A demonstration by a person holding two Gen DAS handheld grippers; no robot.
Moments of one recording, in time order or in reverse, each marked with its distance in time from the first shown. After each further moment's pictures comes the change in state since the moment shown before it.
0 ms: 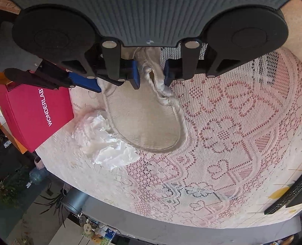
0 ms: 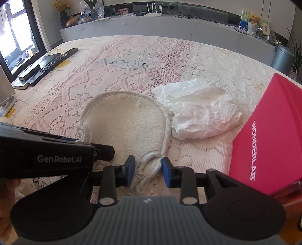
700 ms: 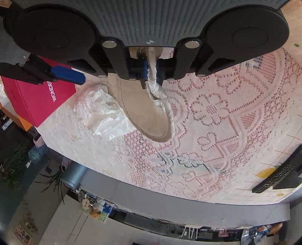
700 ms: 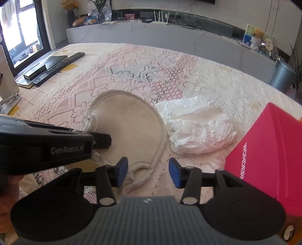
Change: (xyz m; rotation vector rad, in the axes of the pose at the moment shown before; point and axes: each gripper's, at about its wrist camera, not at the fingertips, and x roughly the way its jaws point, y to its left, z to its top) left arm -0.030 0.006 0.003 -0.043 -0.190 0.028; right arm -0.028 0.011 0.012 -0.095 -0.081 -0.046
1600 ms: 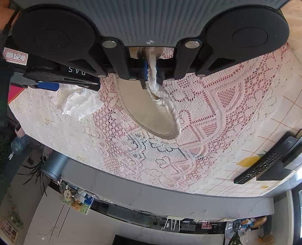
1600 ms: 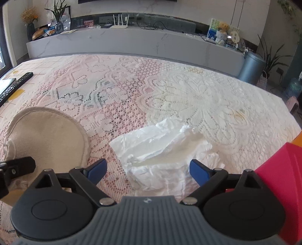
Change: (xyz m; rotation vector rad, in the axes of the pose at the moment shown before) left arm 0.023 0.023 0.025 -0.009 -0.041 0.111; right arm 0.087 -0.032 0.046 0.198 0.039 -0.166
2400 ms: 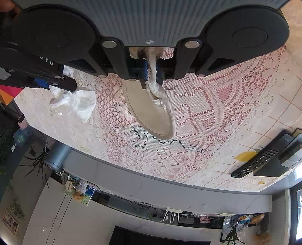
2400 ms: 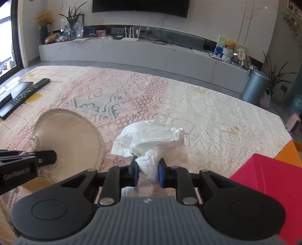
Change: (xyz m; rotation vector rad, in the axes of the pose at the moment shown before) left arm -0.021 -0.001 -0.001 -0.021 -0.067 -0.023; right arm -0.070 0.008 -0.004 -0.113 -0.129 0.040
